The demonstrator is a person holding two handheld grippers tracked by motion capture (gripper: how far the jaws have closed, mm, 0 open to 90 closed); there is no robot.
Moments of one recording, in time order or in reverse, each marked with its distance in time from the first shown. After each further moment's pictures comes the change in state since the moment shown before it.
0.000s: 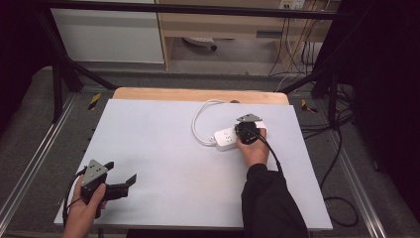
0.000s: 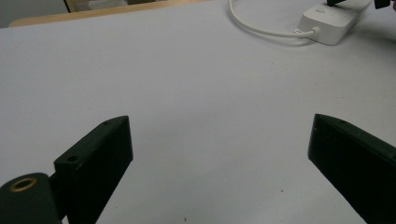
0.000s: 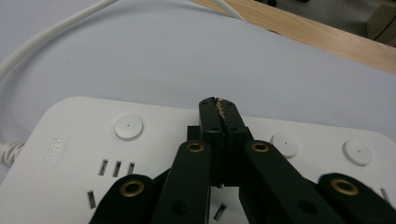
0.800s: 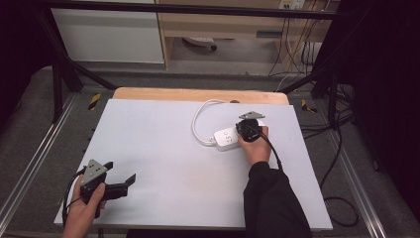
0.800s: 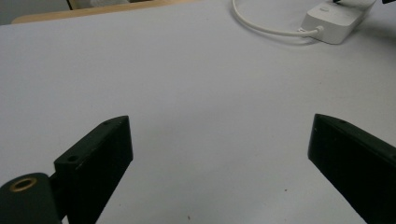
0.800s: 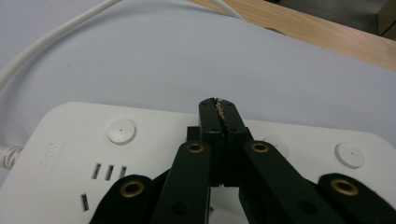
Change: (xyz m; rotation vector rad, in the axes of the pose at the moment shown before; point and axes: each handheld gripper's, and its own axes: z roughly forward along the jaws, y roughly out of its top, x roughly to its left) left arm 0.003 -0.001 0.000 0.006 0.010 -0.006; right arm -0.010 0.005 -0.001 0.025 0.025 0.018
